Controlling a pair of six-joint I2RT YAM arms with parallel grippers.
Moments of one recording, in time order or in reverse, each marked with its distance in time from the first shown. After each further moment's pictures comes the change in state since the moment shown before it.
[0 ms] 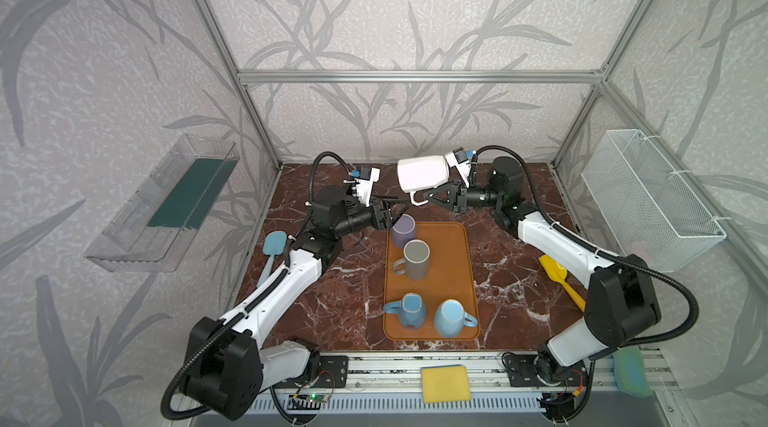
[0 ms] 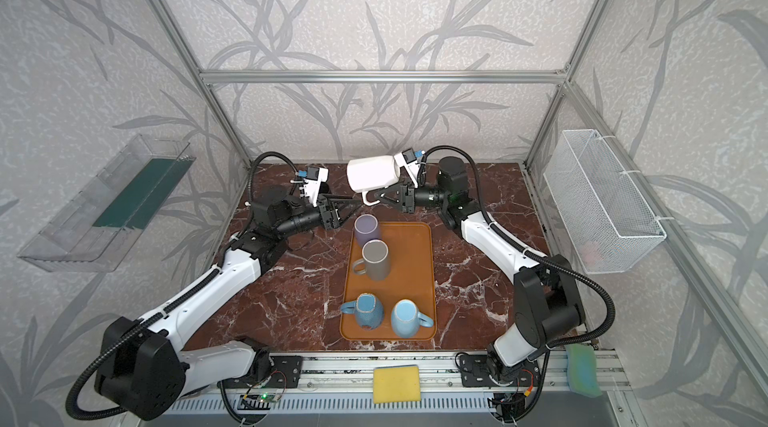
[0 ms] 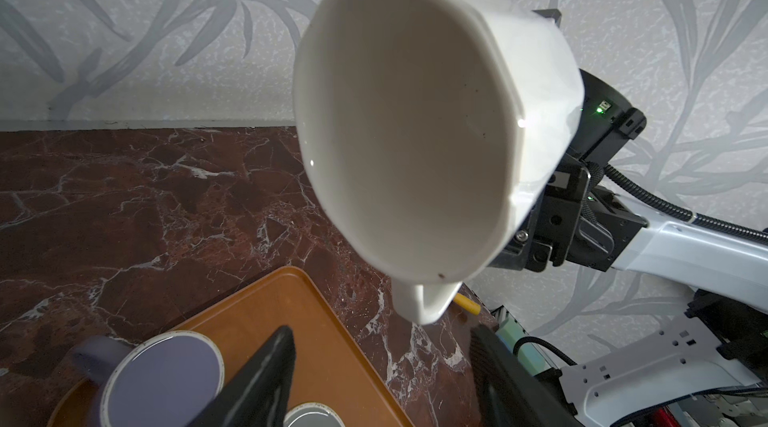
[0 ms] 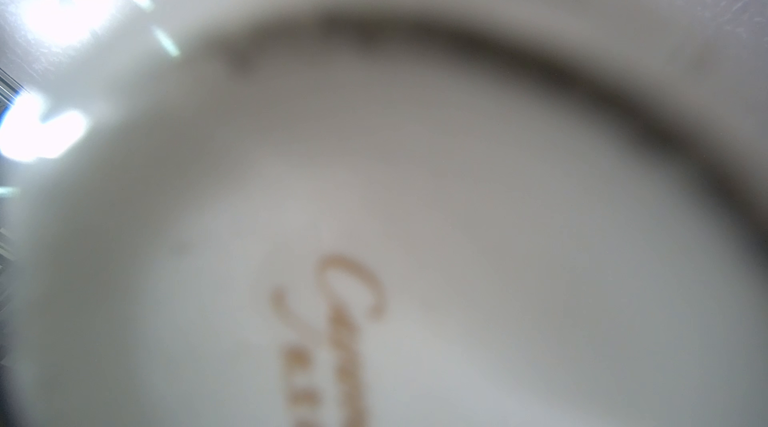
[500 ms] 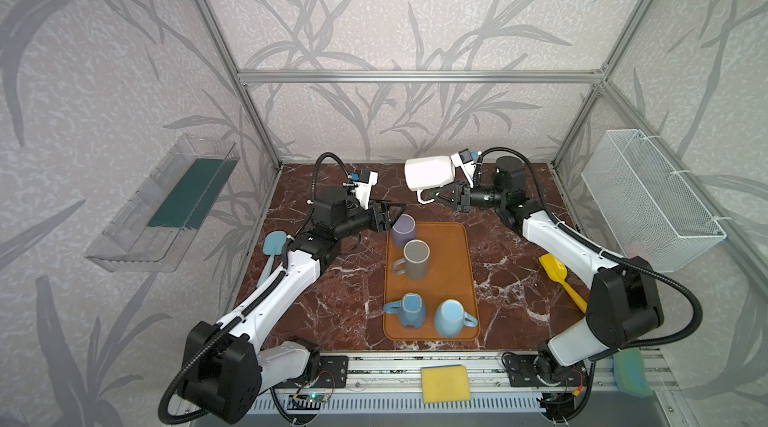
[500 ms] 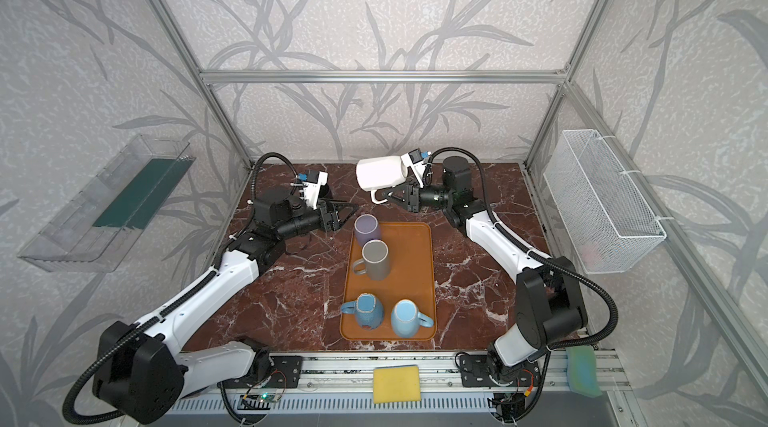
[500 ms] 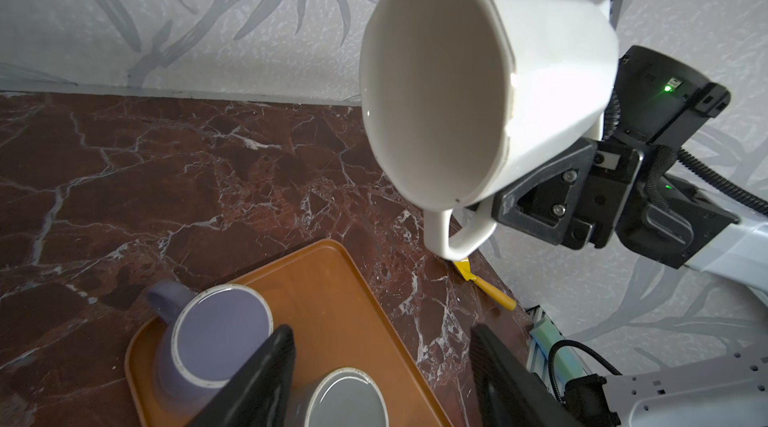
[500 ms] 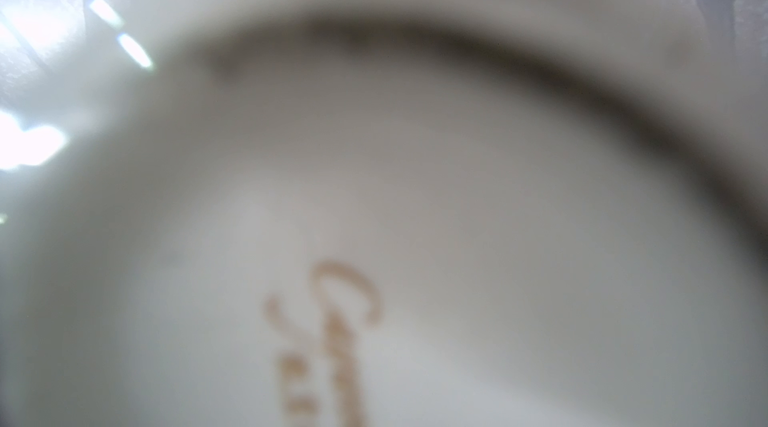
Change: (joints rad) left arm 0.002 -0.013 0.015 -0.151 -0.096 0.061; right arm -0.037 -0.015 0.000 -0.127 0.055 -0.082
